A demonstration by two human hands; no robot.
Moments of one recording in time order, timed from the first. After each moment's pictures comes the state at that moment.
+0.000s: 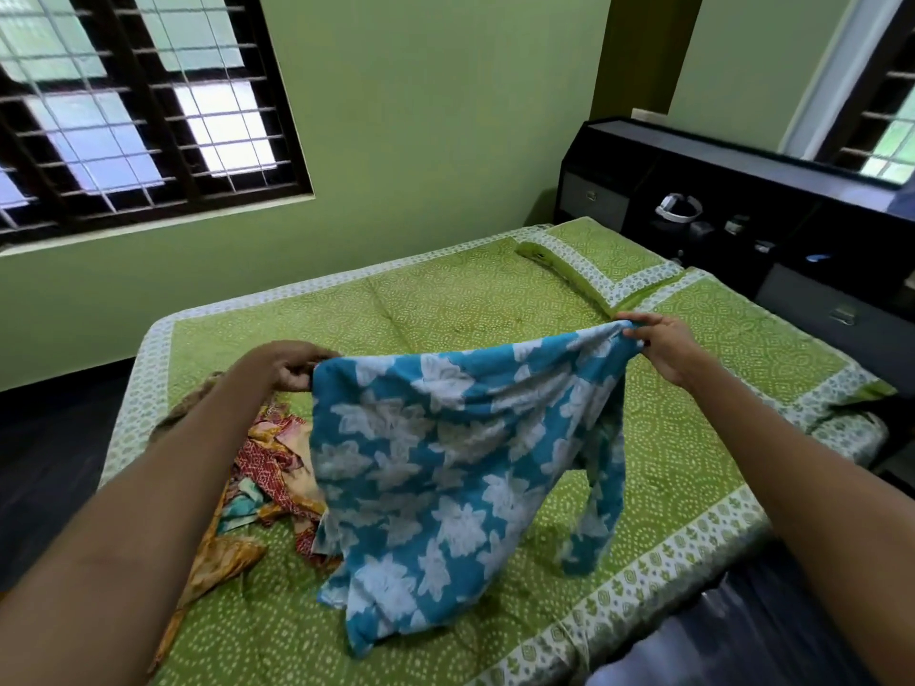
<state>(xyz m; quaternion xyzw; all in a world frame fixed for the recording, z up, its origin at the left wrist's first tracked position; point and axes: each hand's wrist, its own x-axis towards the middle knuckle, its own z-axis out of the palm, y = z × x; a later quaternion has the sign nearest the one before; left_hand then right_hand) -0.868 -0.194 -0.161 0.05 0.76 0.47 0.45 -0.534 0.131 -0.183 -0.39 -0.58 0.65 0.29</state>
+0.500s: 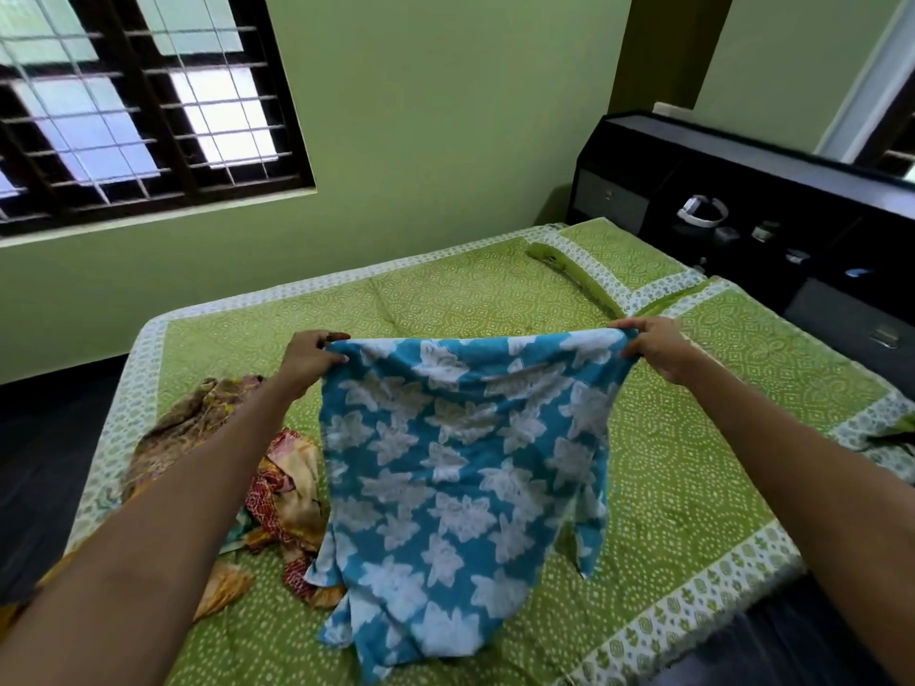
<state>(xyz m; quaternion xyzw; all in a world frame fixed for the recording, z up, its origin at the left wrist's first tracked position) -0.929 -0.134 -0.203 0.25 0.85 0.44 0.14 -0.611 0.201 -0.199 -0.43 -0.70 0.54 0.19</state>
